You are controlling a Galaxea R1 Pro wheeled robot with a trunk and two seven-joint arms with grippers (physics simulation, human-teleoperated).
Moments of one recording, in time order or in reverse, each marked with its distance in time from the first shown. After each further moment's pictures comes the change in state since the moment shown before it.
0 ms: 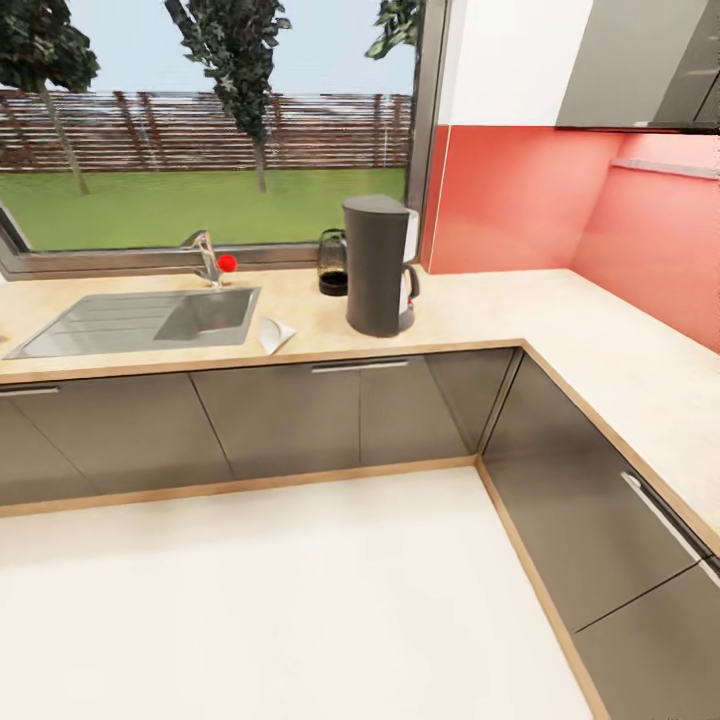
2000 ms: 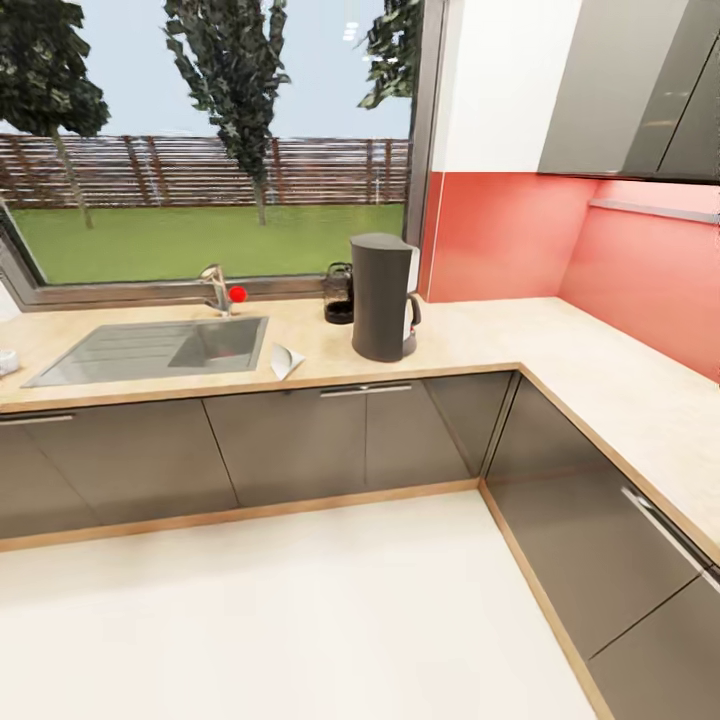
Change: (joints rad) left arm 0.000 0.007 0.001 0.005 0.051 -0.006 0.000; right arm 0.000 0.000 -0.003 0.000 -0.018 0.000 0.001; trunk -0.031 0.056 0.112
